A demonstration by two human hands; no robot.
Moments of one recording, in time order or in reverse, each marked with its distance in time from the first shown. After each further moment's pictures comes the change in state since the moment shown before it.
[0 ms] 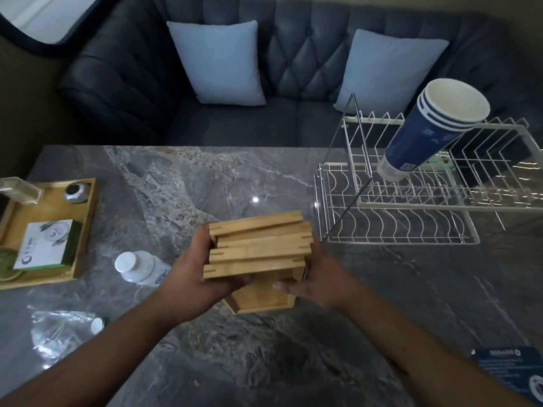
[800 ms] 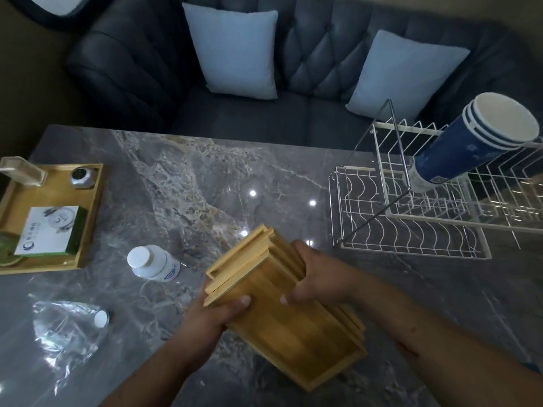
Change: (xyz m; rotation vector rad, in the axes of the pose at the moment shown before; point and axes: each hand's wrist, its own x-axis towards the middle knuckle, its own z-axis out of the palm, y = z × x) left_hand -0.062 -0.074 0.040 -0.870 0.071 -0.635; right_hand 0.039 -0.045 0.006 -0.266 -0.374 0.367
